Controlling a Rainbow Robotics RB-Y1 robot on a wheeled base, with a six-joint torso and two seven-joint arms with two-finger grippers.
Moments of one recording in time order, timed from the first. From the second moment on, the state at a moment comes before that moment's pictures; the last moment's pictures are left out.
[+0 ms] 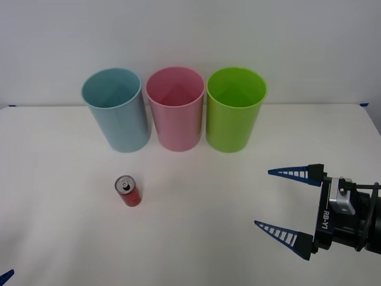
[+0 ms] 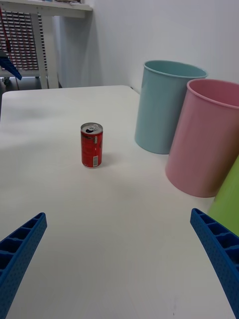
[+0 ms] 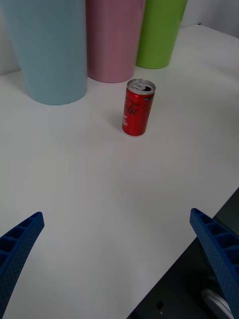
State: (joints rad) right arm 0.21 -0.38 -0.29 -2.03 1.45 -1.35 -0.10; left arm 0.61 0.71 0.51 -1.54 -0.97 -1.28 -0.15
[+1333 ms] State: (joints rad) right arm 0.21 -0.38 -0.29 -2.03 1.45 -1.35 -0.10; left arm 0.63 0.66 0.54 -1.51 -0.94 -1.31 -0.17
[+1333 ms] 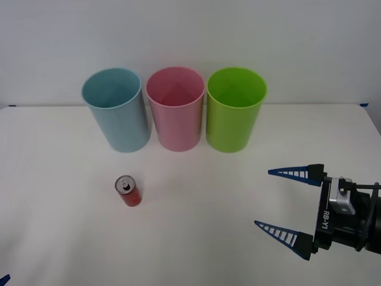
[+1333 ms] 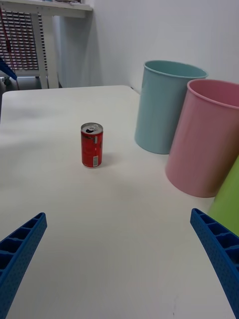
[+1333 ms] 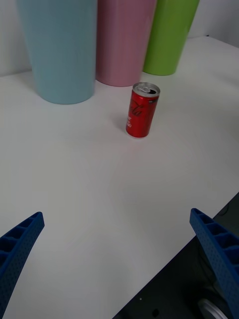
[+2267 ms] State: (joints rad) right arm 0.21 -0.38 -0.29 -2.03 1.45 -1.35 -0.10; left arm 0.62 0.74 0.30 -1.51 -0.70 -1.13 -0.33
